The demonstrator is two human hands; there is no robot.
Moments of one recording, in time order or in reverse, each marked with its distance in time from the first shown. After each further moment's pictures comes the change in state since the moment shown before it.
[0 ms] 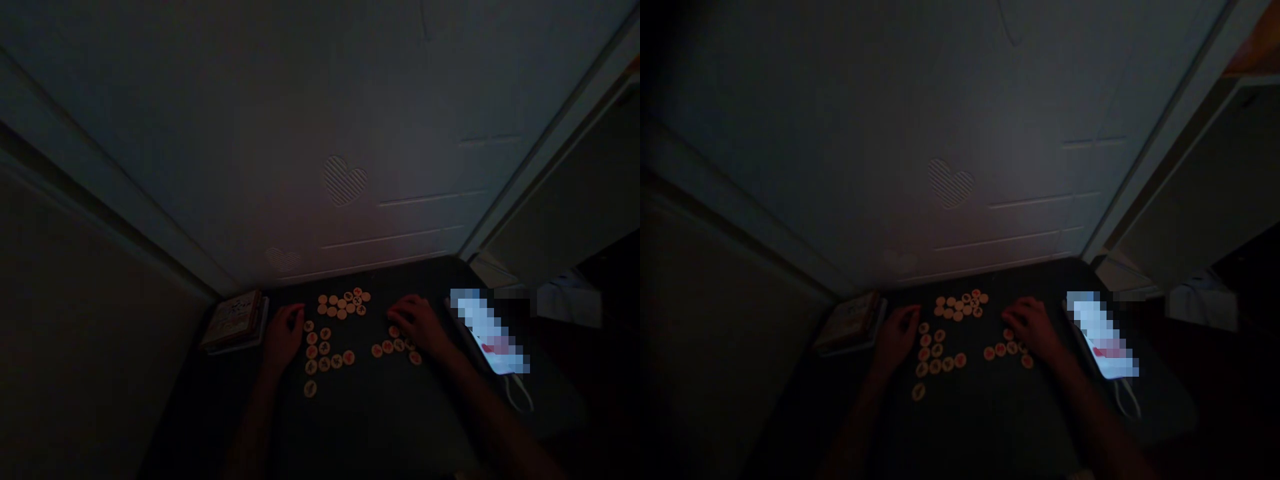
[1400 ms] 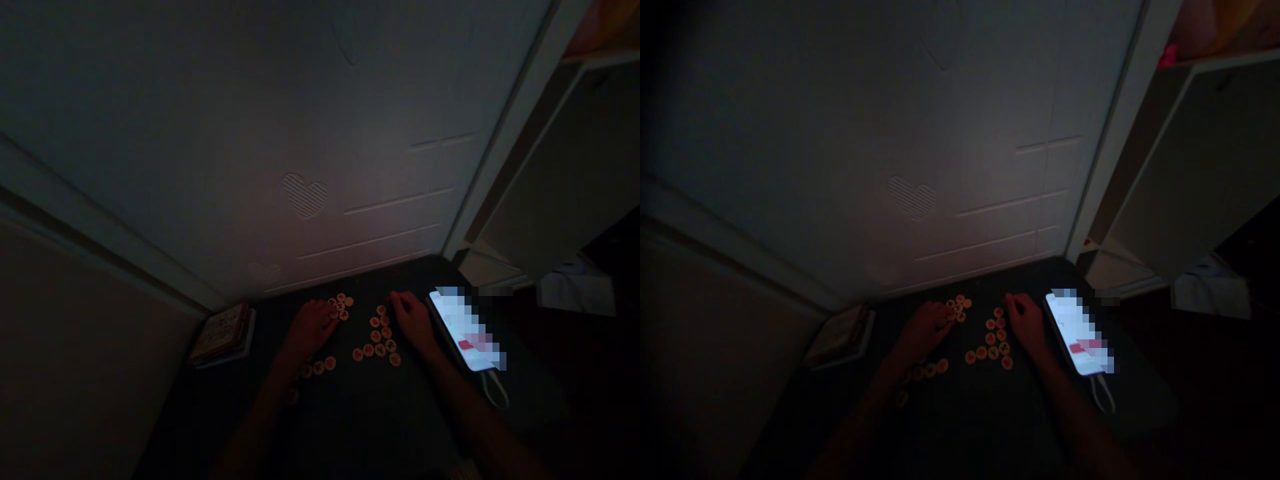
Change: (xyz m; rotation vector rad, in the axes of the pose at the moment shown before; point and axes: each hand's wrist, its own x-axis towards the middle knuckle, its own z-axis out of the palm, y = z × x) left_hand 0.025 0.095 0.040 0.208 -0.402 0.415; right_hand 0.005 0.015 -0.004 0.336 0.353 0.311
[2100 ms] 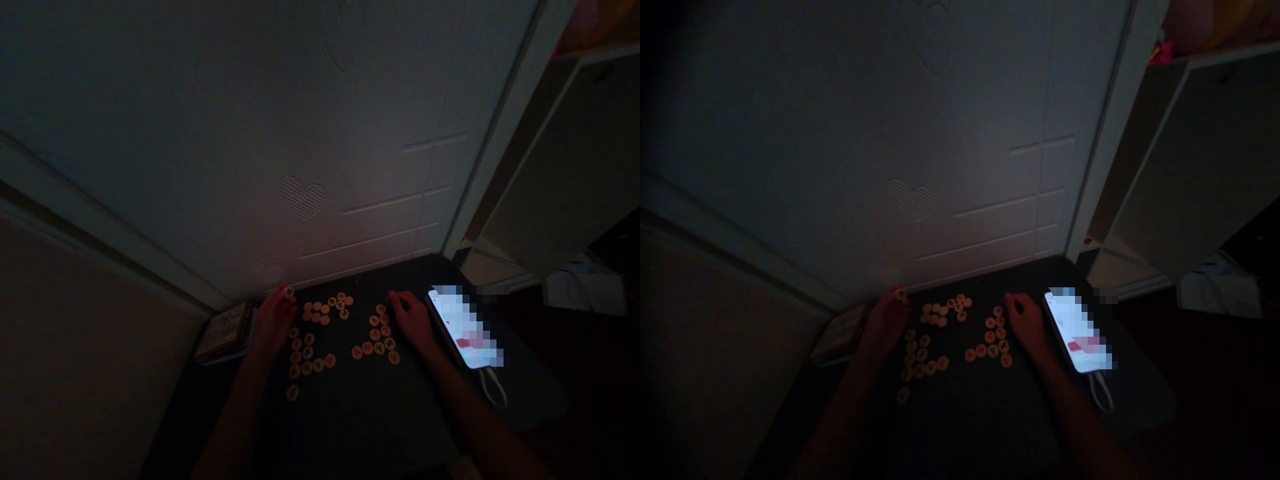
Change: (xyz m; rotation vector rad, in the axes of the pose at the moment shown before) left_hand -0.005 -0.037 -0.045 -0.952 0.479 -0.539; right_hand -0.001 0.000 -0.001 0.013 -0.007 0.004
